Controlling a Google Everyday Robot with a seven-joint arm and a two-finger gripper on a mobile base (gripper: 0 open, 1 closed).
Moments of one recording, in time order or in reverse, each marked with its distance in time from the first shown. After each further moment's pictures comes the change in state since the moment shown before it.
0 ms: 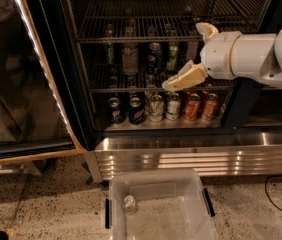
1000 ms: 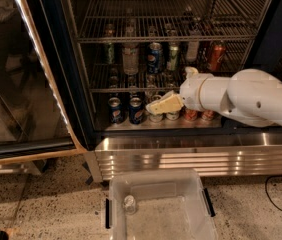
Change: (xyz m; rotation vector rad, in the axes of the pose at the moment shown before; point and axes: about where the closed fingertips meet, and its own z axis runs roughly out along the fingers) arm 0.094 0.044 0.071 0.041 0.100 0.295
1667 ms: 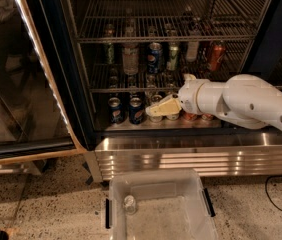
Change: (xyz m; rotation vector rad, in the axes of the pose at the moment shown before) arm 0.024 -0.002 0.018 -0.014 0.022 0.065
